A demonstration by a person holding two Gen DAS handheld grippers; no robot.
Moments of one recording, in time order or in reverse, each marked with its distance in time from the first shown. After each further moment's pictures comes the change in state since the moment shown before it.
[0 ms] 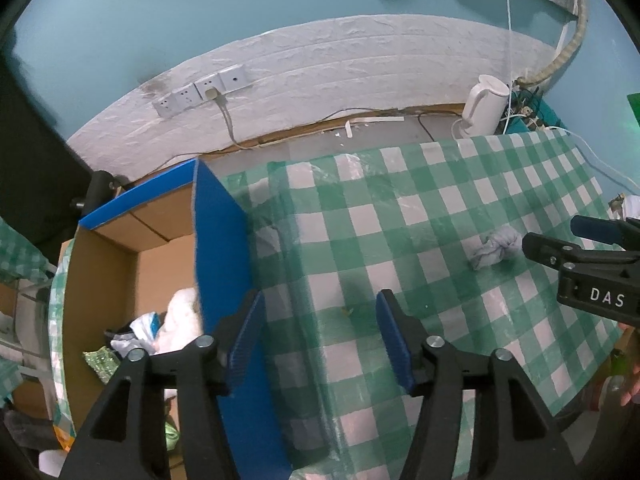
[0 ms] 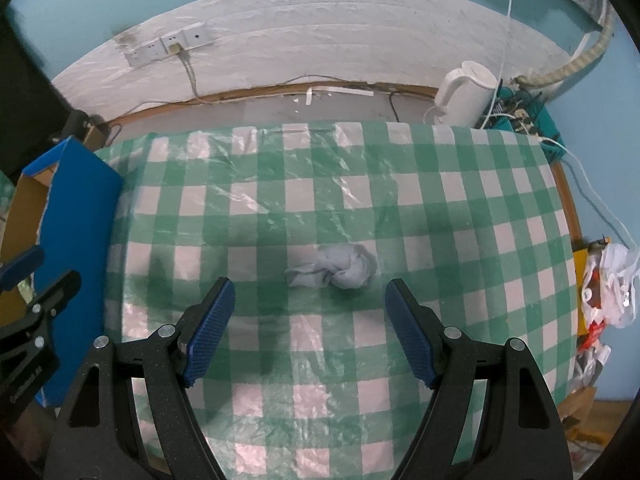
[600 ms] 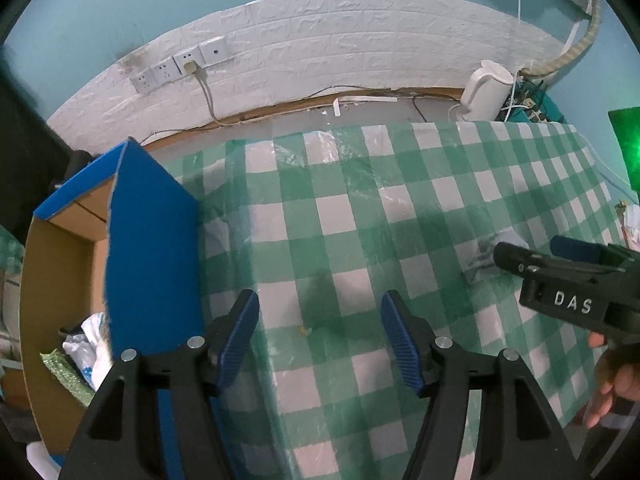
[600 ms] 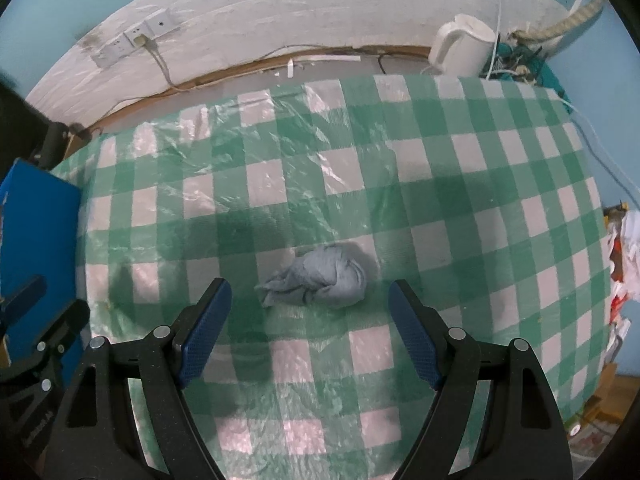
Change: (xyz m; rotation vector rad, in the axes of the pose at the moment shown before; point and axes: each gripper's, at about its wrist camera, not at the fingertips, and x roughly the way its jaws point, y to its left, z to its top) left arm 0.051 -0.027 0.013 -0.034 0.085 -0.048; right arm 0.062 -0.027 0.011 0.105 0.095 0.020
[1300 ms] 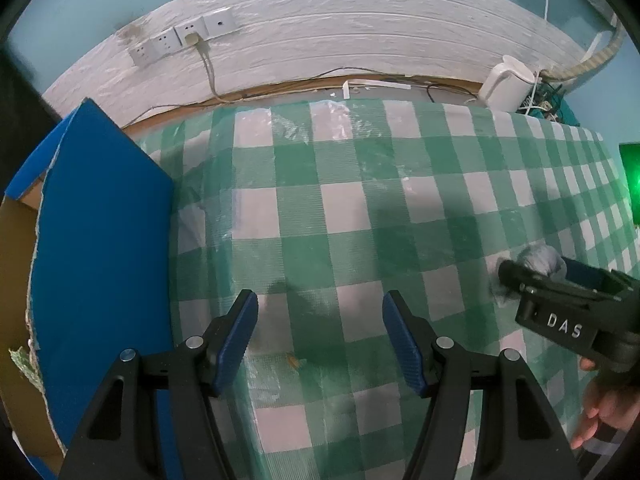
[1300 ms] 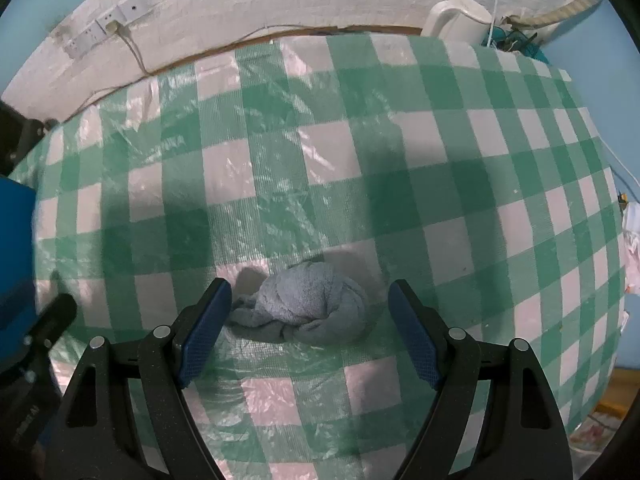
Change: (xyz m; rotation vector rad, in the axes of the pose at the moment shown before) left arm 0.048 0.001 0.006 -0.060 0.056 -0.005; right arm 0.047 -0.001 0.003 0.018 0.048 -0.065
